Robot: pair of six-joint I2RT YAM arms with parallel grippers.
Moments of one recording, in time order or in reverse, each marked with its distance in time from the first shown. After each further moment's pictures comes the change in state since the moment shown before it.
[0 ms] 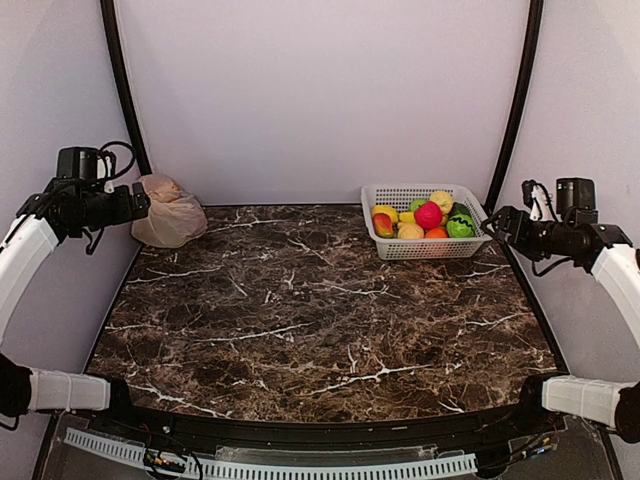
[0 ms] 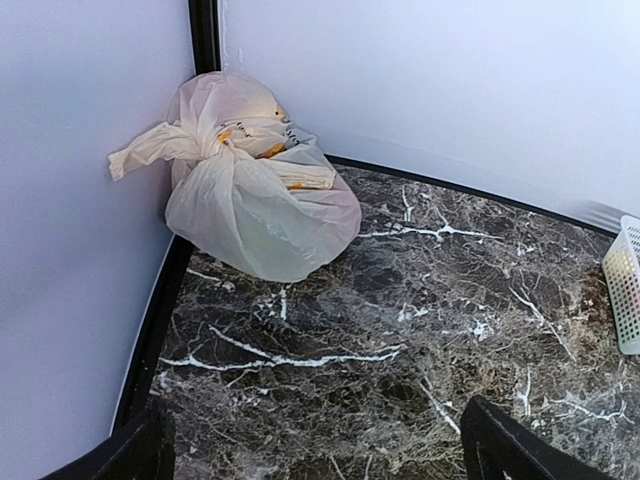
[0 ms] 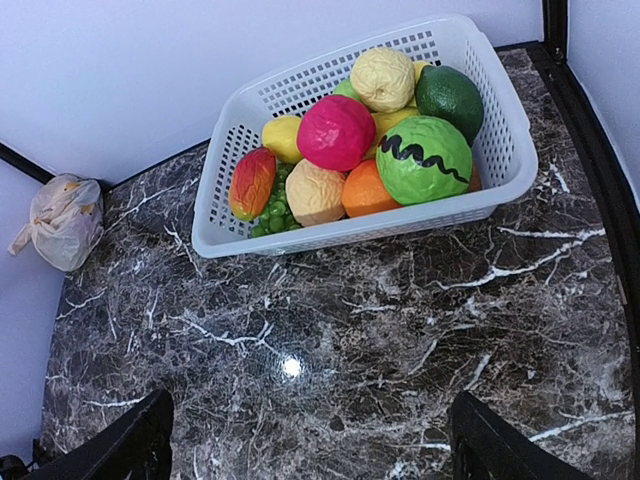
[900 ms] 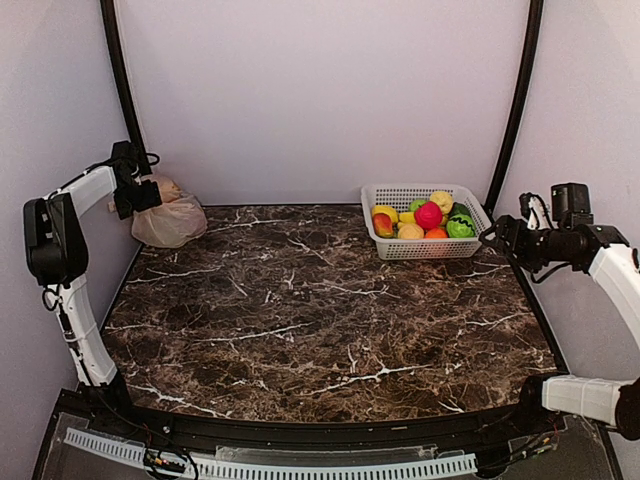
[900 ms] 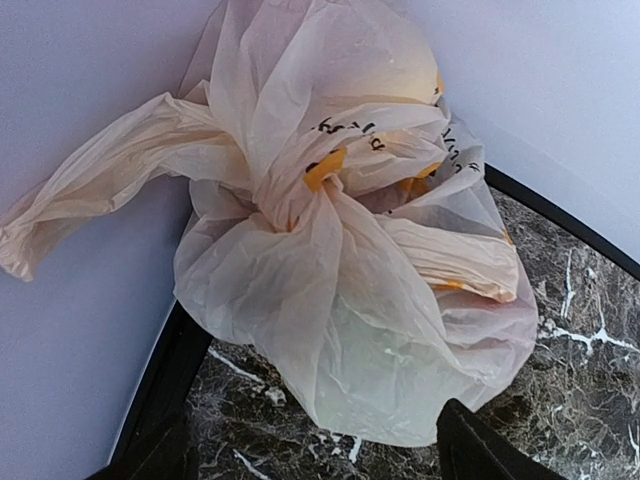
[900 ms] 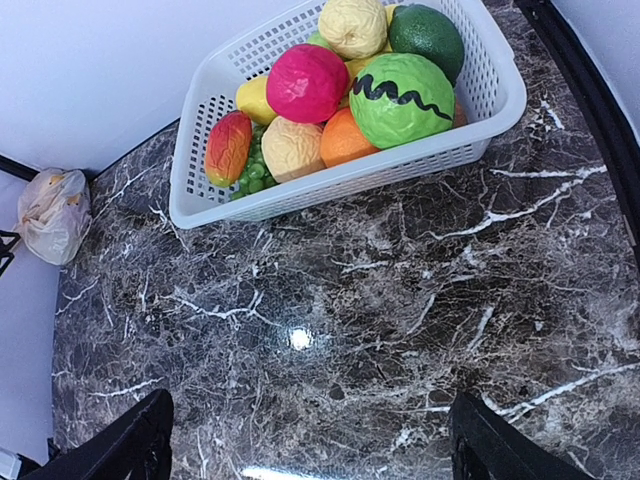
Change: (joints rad) left arm 0.167 0.886 0.587 0.015 -0.027 -0.067; right arm 0.000 0.012 -0.014 -0.085 0.007 0.040
